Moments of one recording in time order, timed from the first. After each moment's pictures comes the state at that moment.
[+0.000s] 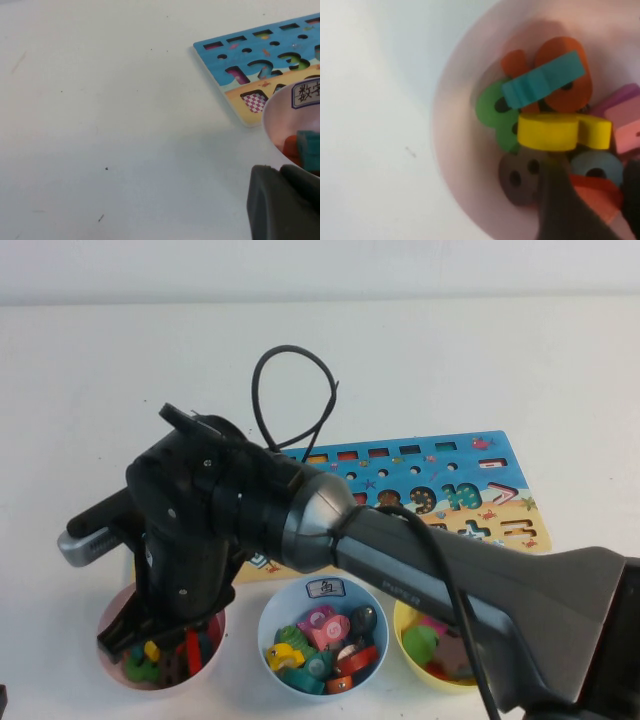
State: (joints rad) right arm 1.05 2.31 -2.20 0.09 1.24 0.21; left arm -0.12 -0.01 0.03 0.02 0.37 0.08
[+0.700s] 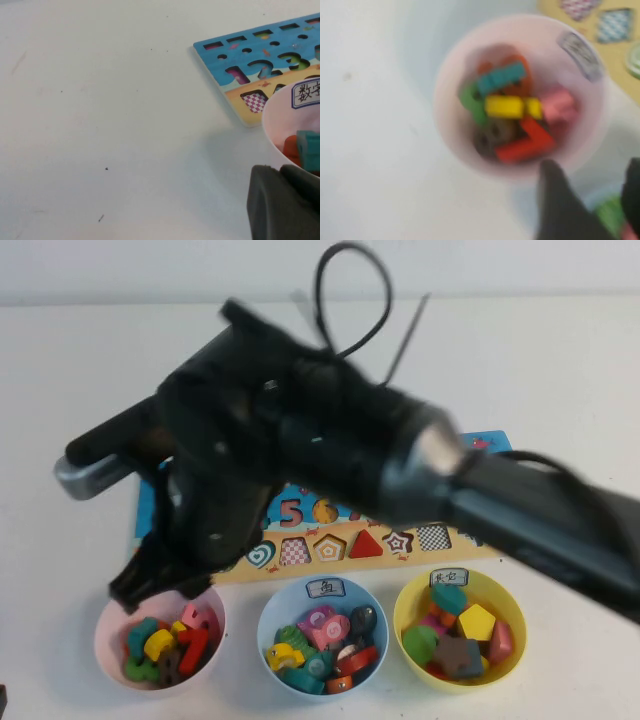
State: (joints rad) right arm 1.05 2.08 -2.08 0.00 1.24 0.21; left arm -0.12 -0.01 0.03 0.02 0.37 0.08
